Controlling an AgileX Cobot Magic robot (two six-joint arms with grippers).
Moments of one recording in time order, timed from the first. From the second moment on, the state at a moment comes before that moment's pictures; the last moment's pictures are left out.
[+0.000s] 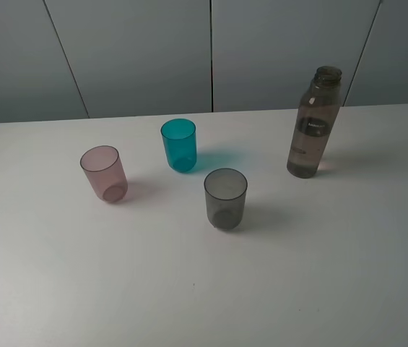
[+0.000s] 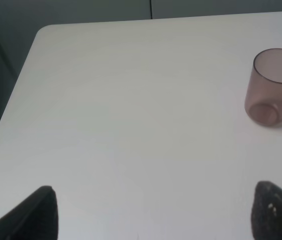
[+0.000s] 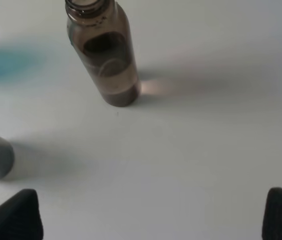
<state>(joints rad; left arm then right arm) -0.02 0.00 -0.51 0.10 1.08 -0.04 0.05 0.98 -1.07 0.08 1.11 -0.03</state>
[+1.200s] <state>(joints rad) -0.02 0.00 -0.51 0.10 1.08 -0.04 0.26 1.16 -0.41 0.14 -0.06 0.06</state>
